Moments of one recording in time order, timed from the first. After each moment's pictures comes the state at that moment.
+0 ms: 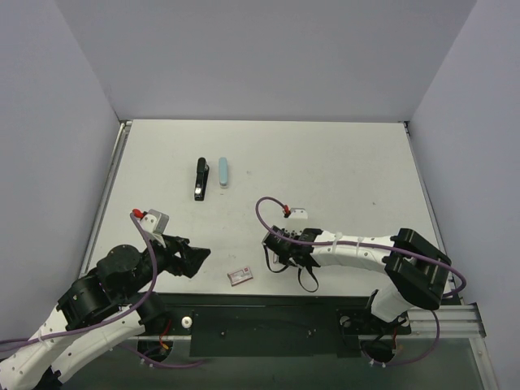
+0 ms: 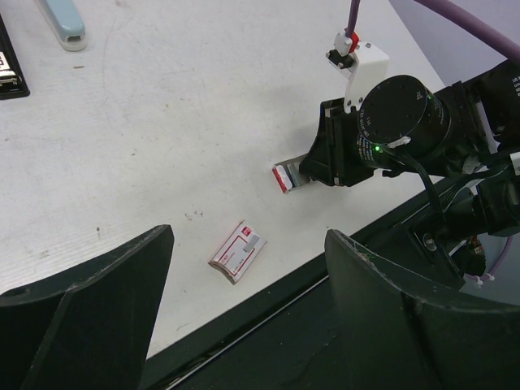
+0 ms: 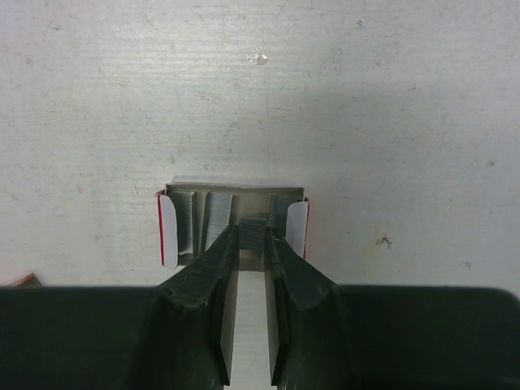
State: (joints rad) left arm -0.91 0.29 0.73 -0.71 -0.23 -0.51; right arm 1.05 1.53 0.78 -0.49 0.50 1.00
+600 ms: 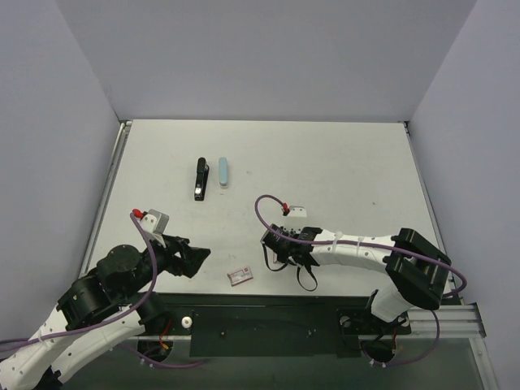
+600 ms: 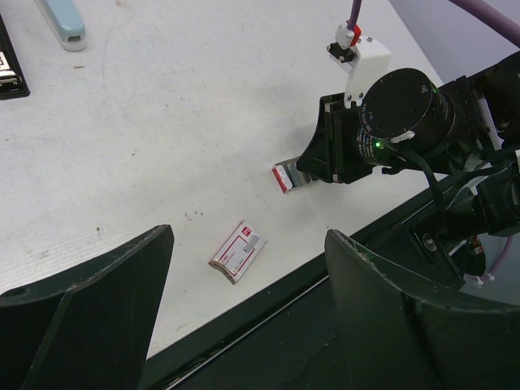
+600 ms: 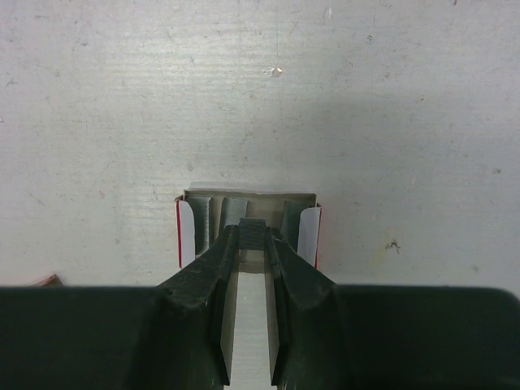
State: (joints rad) left arm -0.91 0.29 0.73 -0.71 -0.23 -0.51; right arm 1.05 1.53 0.81 -0.49 0.51 1.00
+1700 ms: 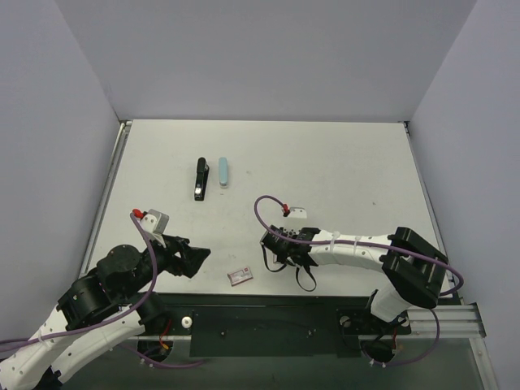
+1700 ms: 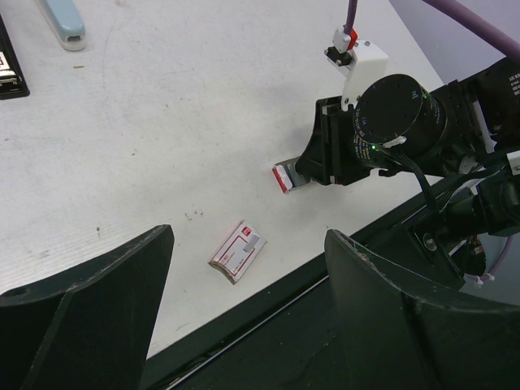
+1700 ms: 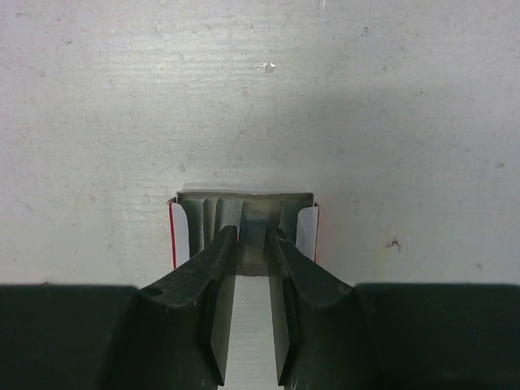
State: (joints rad) left arm -0.91 0.29 0.73 -0.71 -0.23 -0.51; right arm 1.05 1.55 0.81 -0.50 0.51 1.03
